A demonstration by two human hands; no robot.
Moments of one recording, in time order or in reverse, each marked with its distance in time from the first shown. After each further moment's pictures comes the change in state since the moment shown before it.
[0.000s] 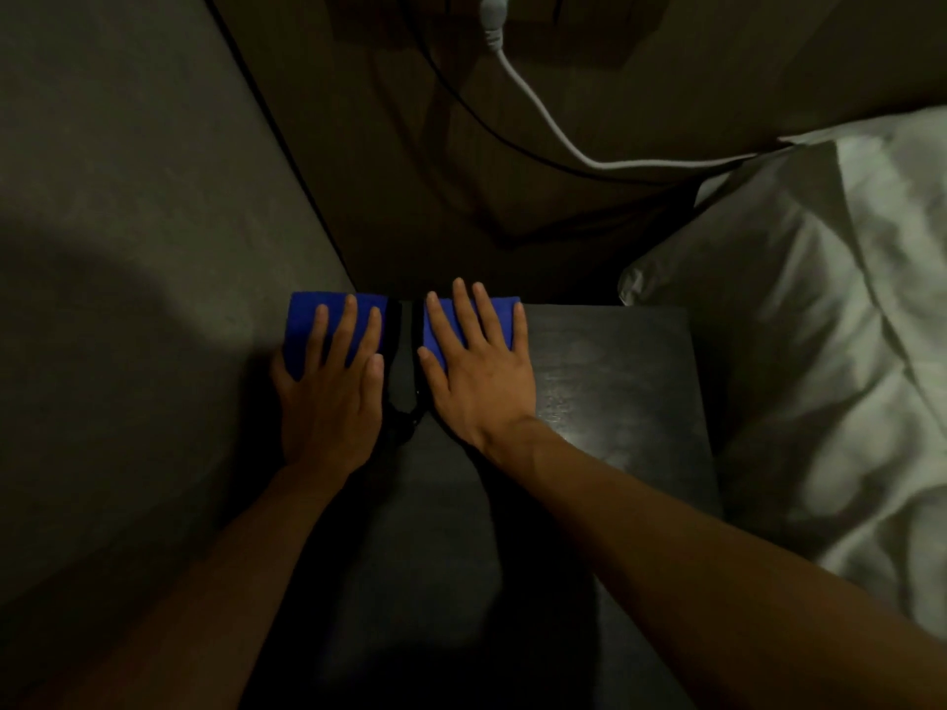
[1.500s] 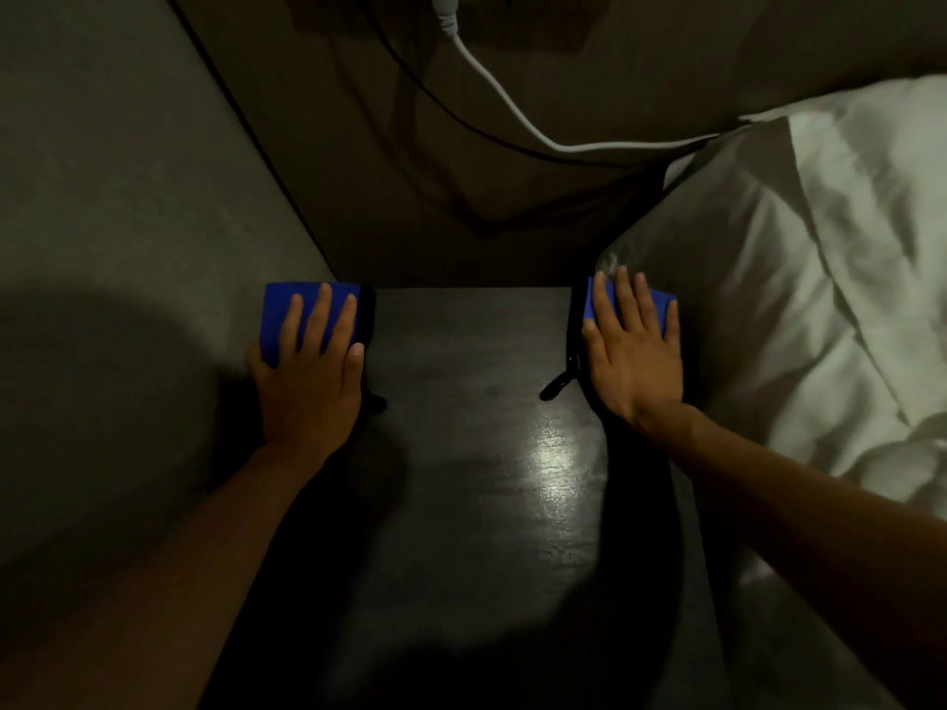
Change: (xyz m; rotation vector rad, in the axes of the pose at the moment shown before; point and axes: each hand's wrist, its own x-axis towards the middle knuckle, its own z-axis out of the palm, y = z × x) left_hand 0.002 -0.003 0.005 0.000 0.001 -0.002; right_hand -0.059 0.161 -0.026 -0.024 0.030 0.321
